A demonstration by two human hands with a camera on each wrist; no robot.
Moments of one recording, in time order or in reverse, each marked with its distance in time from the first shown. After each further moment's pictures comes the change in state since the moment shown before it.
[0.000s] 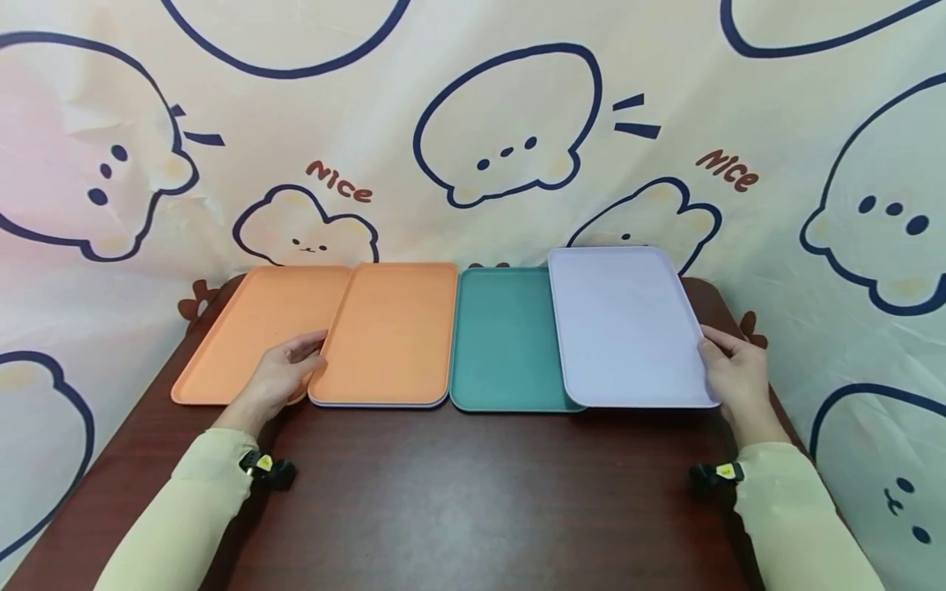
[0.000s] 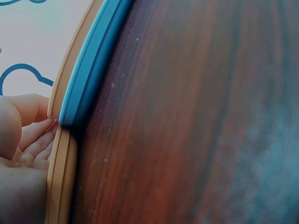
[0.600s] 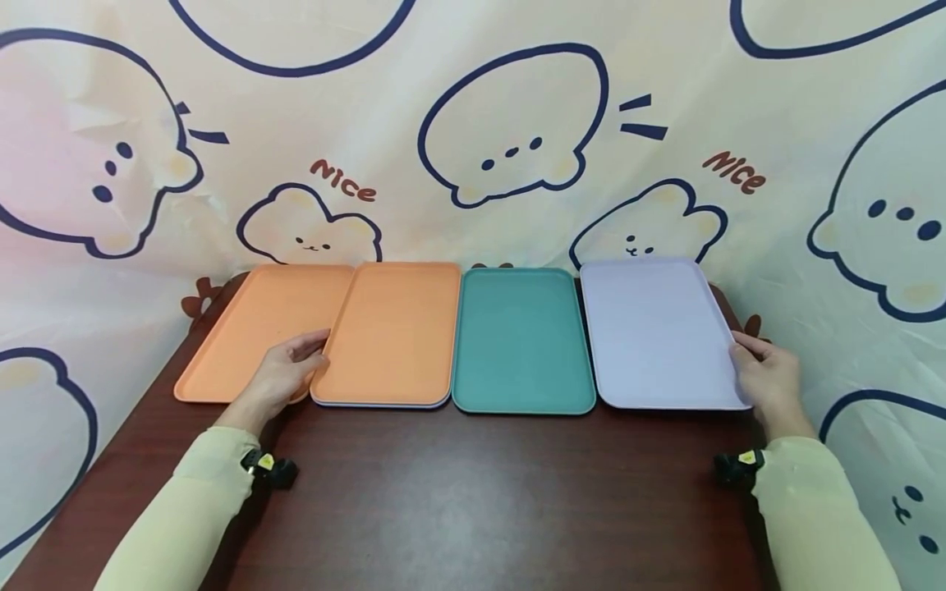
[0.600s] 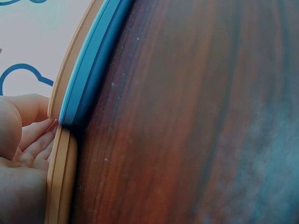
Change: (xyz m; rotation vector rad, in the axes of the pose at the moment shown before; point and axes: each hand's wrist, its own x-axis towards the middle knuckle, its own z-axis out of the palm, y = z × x) left_hand -0.003 0.003 -0.001 0.006 0.002 -0.007; right_hand 0.028 0.025 -0.030 -0.096 -0.016 0.050
